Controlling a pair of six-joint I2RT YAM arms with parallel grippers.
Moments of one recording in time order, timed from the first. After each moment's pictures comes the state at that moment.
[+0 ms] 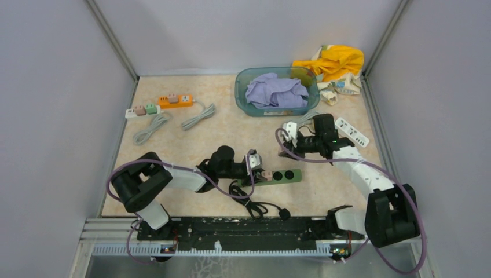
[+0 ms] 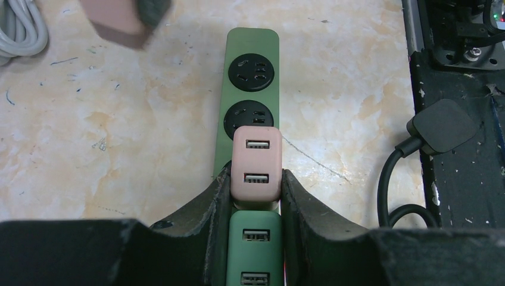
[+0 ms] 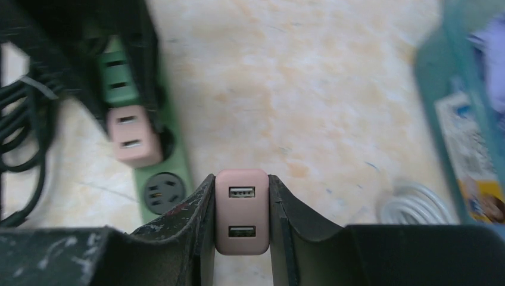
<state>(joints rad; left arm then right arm) -0.91 1.64 0.54 0.76 0.51 0.17 0.28 1.22 0.74 -0.39 -0.91 -0.93</state>
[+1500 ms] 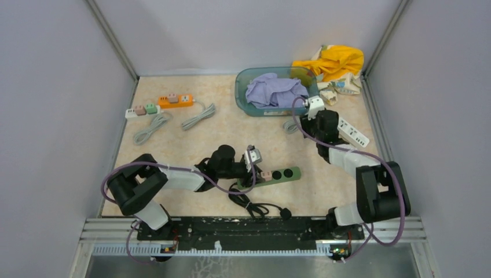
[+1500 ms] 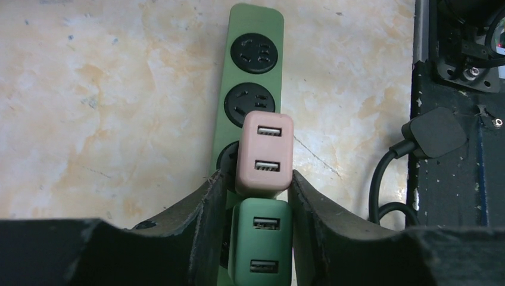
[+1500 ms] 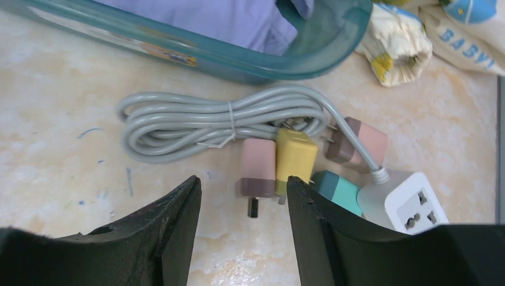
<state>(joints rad) -0.91 1.60 0.55 0.67 0.45 0.04 0.17 1.43 0.64 0.32 0.06 -0.21</state>
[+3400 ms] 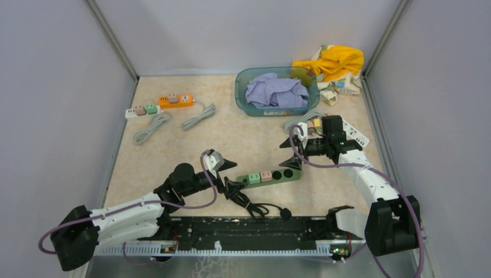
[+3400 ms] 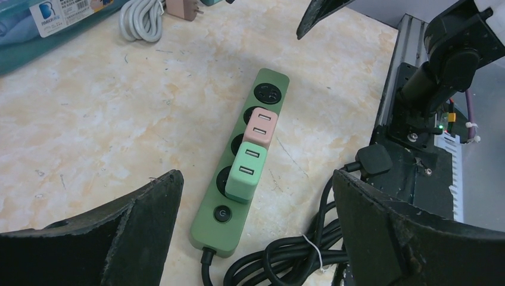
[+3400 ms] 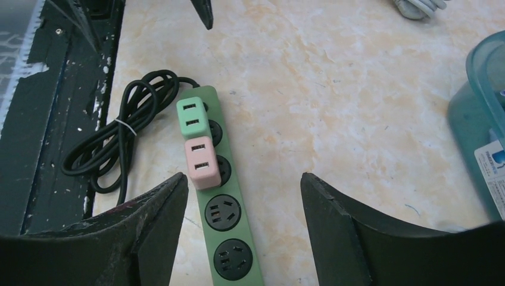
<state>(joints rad) -0.91 0.88 0.22 0.58 0.24 -0.16 0.18 1.15 0.73 -0.41 -1.16 -0.84</state>
